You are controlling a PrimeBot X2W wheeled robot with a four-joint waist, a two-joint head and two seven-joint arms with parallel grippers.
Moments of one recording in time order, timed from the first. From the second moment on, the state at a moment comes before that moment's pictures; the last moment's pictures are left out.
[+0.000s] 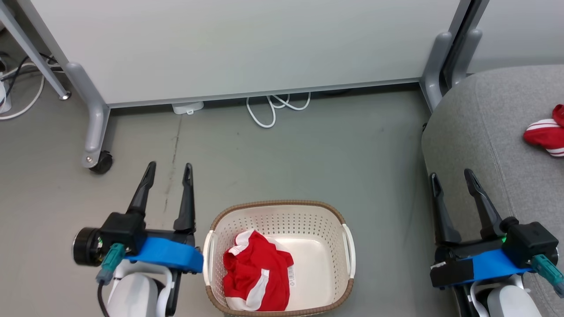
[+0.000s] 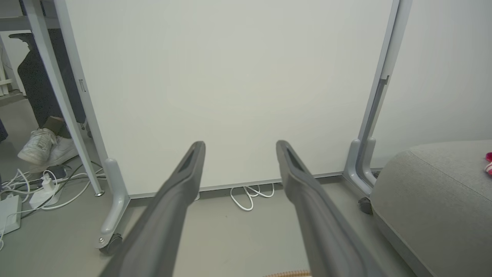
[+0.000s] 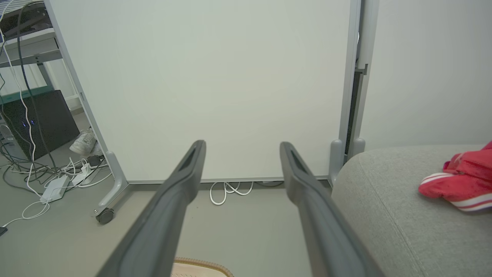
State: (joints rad) left arm -0.21 0.05 -0.08 0.30 -0.13 -0.13 -0.26; right arm -0.12 -0.05 -0.02 0.13 0.14 0.13 -0.26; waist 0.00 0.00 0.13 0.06
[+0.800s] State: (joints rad) left arm -0.68 0.28 -0.64 0.65 -0.19 -0.13 -0.26; right arm -0.38 -0.05 0.01 0.06 0.16 0.13 -0.26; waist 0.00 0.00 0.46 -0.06
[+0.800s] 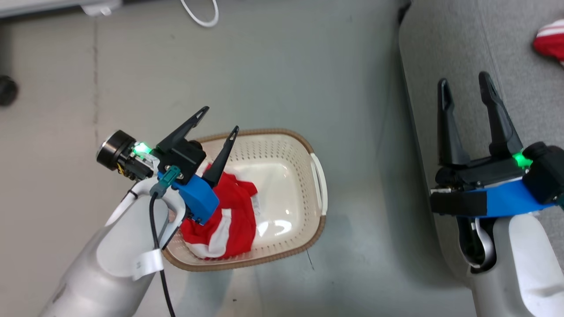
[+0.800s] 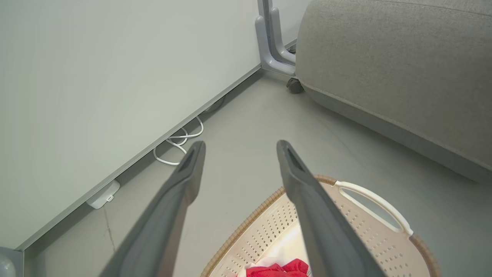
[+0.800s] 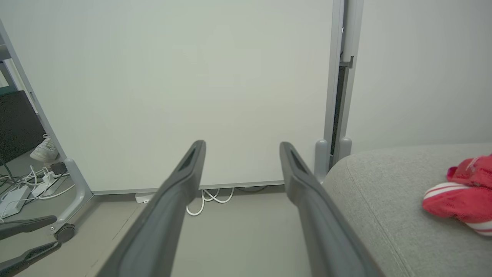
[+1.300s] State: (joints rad) left arm -0.91 0.31 -1.07 0.98 -0.31 -0.13 -0.25; right arm -0.49 -0.05 0.05 0.03 0.17 0.13 -0.26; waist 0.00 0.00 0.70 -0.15
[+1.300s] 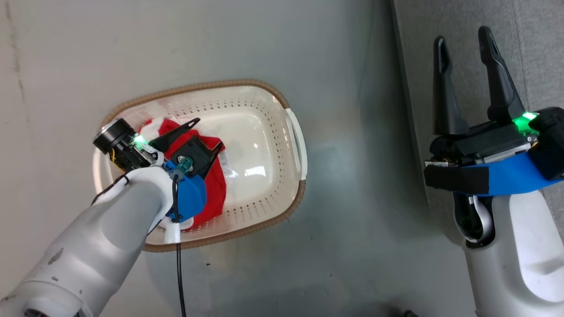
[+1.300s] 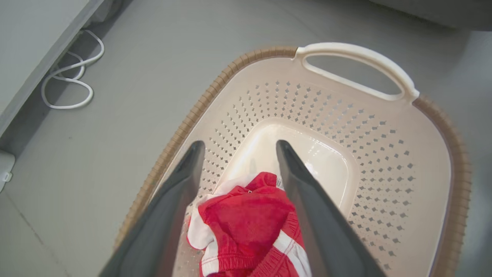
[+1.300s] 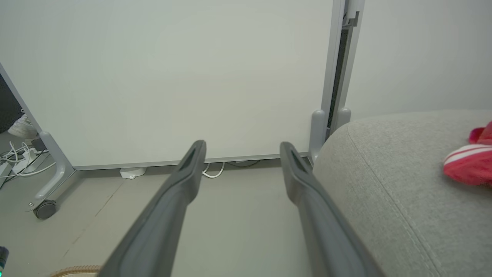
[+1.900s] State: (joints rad) left arm -1.01 0.35 -1.28 1.04 -0.31 -0.13 0.15; right arm -0.56 -0.05 0.09 -0.07 0.18 0.13 -0.26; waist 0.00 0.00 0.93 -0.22
